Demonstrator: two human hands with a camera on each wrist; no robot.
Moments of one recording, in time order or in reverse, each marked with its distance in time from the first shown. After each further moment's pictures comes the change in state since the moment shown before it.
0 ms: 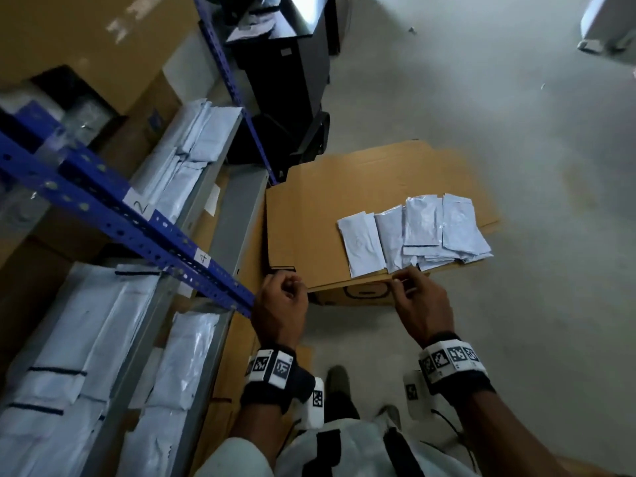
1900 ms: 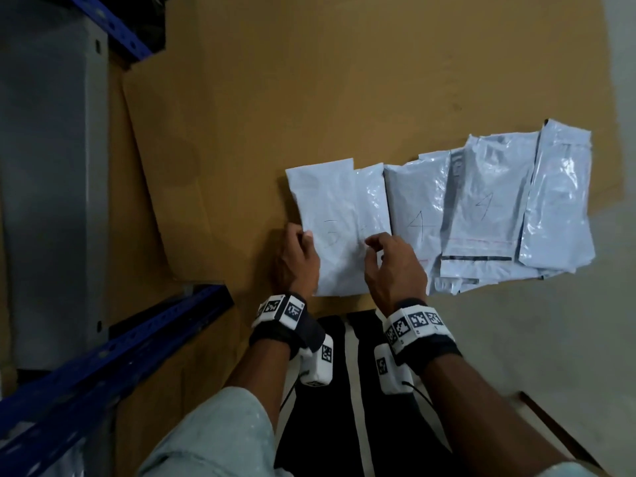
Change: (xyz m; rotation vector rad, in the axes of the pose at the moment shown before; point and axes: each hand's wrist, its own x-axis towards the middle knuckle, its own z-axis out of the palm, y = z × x) left_hand 0.246 -0.166 0.422 0.099 -0.521 -0.439; right_hand 0.317 0.160 0.263 -0.362 -0.308 0.339
